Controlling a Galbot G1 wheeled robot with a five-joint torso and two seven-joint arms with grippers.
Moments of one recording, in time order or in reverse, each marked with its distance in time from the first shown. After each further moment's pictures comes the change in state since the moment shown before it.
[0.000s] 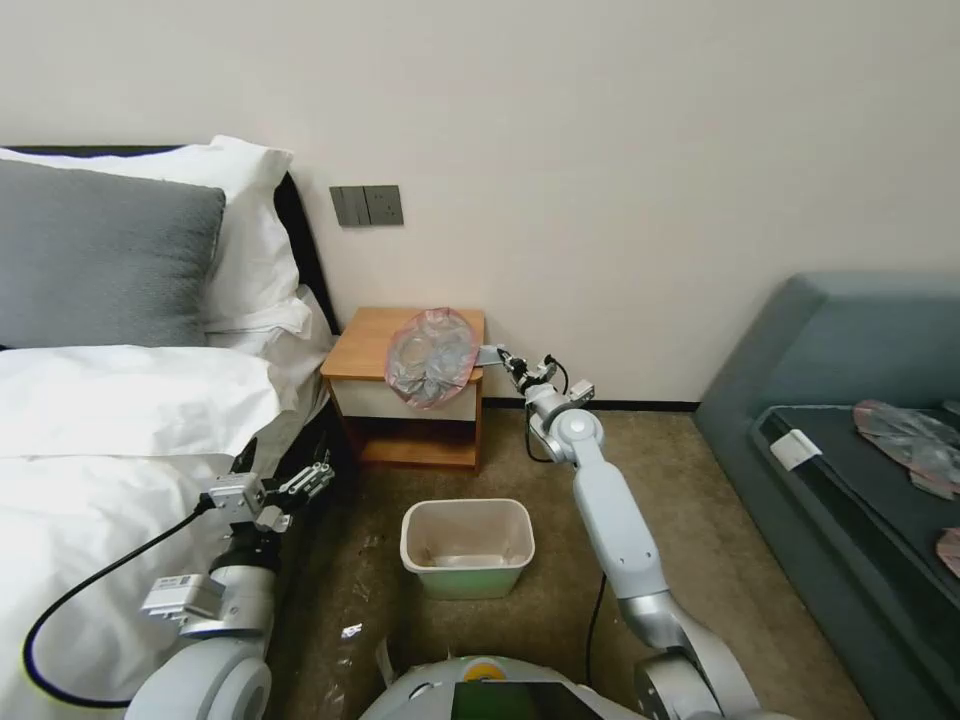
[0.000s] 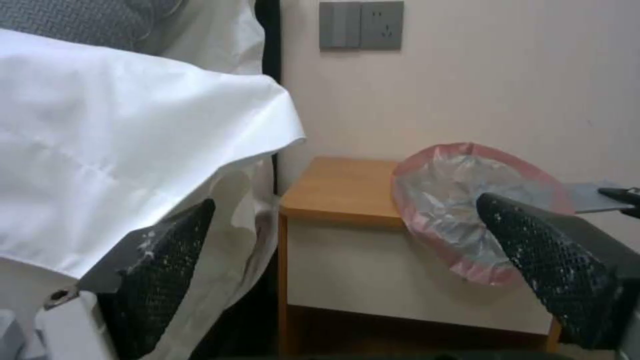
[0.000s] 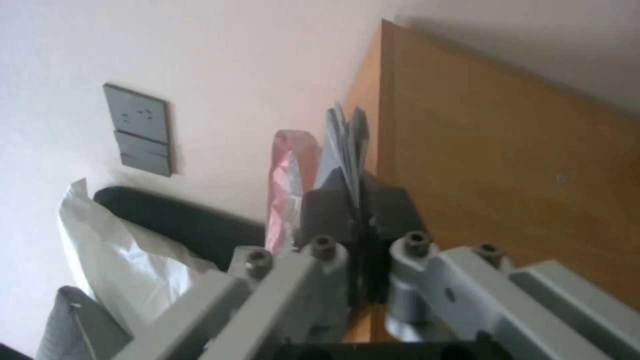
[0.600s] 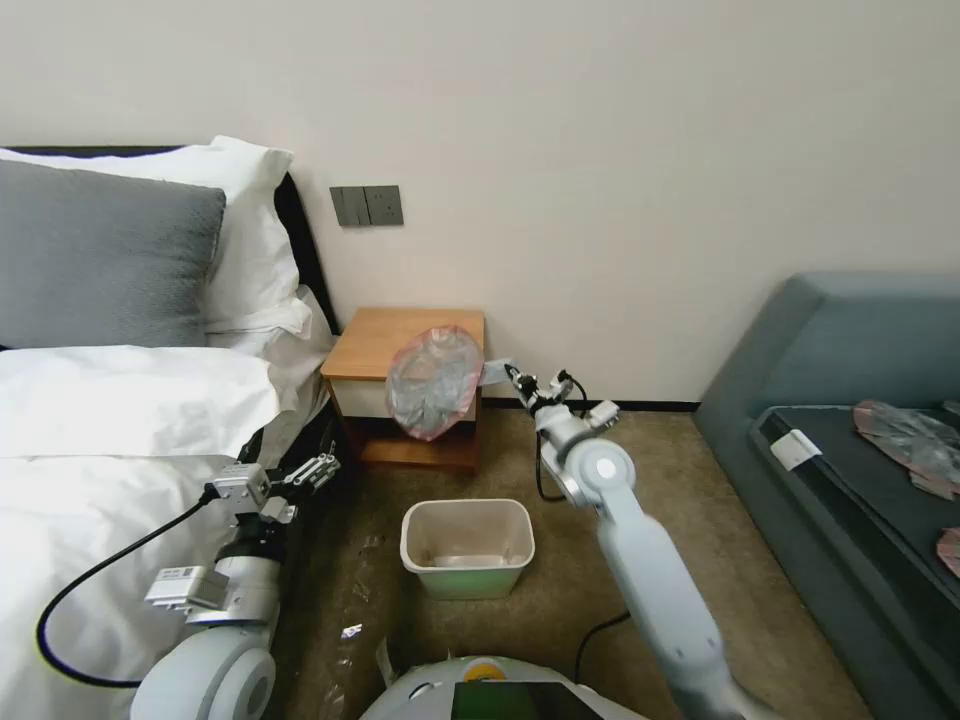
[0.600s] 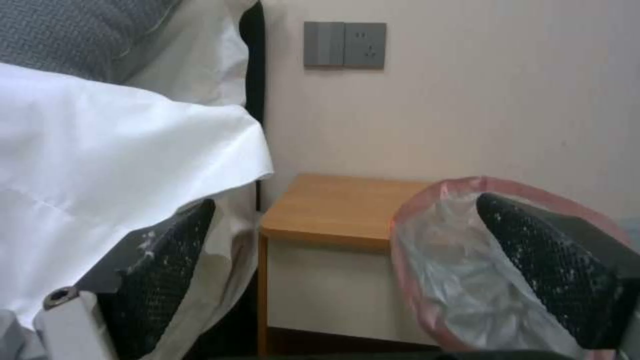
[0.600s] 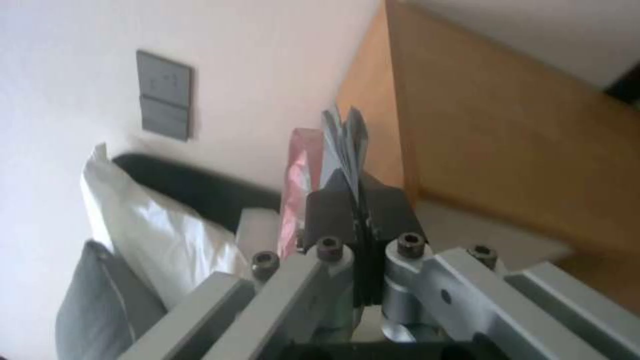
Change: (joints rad) left arm -0.041 0.033 0.020 0.000 -0.025 -0.006 -0.006; right arm -0.267 -0.145 -0.084 0.518 0.083 0.114 0.304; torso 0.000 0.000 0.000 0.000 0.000
